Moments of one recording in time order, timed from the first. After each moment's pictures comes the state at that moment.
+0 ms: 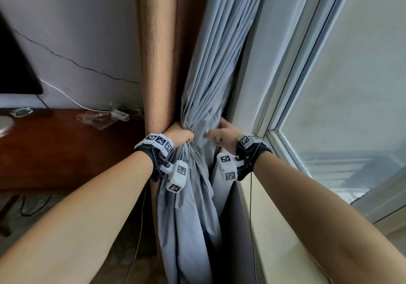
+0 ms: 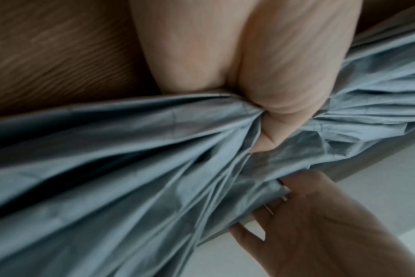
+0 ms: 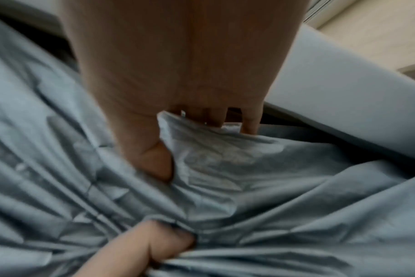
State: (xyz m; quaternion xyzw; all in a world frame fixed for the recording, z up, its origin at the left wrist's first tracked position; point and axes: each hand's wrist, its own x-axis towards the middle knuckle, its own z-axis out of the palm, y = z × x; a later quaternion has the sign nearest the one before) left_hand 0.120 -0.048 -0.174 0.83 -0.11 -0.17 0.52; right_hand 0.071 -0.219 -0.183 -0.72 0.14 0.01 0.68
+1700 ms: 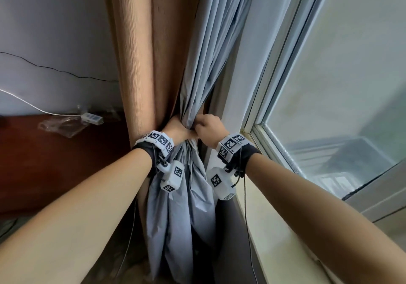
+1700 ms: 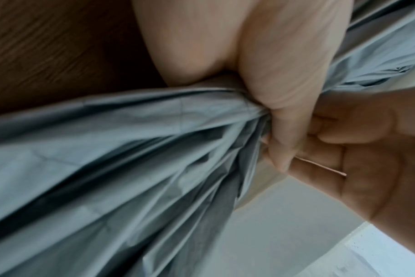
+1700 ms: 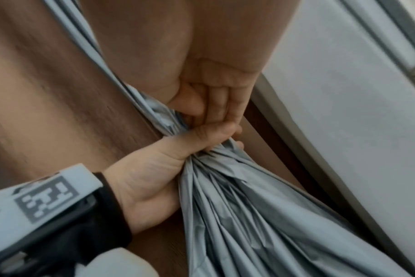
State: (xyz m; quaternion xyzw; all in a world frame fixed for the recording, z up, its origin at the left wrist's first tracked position) left_hand 0.171 -0.102 -0.190 0.78 -0.25 -0.16 0.54; right_hand 0.090 -0.205 -0.159 -0.94 0.11 -0.09 0.32
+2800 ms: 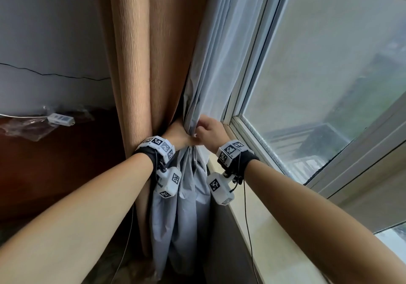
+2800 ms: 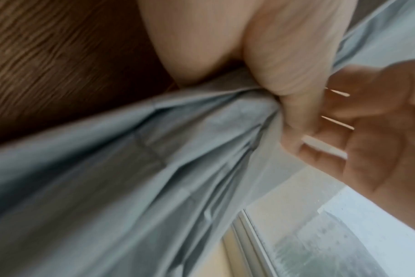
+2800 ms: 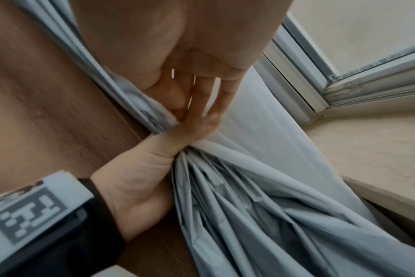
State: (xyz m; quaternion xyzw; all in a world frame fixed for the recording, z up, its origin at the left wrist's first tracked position) left_hand 0.124 -0.131 -0.207 0.78 -0.32 -0.18 0.50; right_hand 0.033 -0.218 -0.179 -0.88 0.15 -0.19 0.40
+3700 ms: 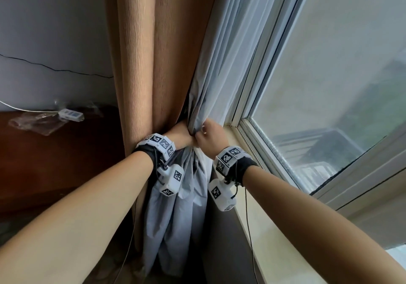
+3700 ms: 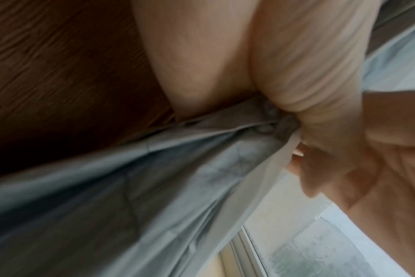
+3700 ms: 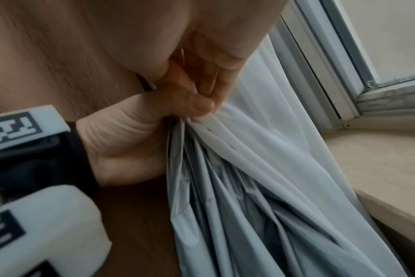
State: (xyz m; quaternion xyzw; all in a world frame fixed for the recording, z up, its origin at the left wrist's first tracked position) left_hand 0.137 -0.119 -0.201 0.79 -0.35 -0.19 0.47; right_hand 0.049 -0.201 -0.191 -0.92 0.14 -0.22 0.28
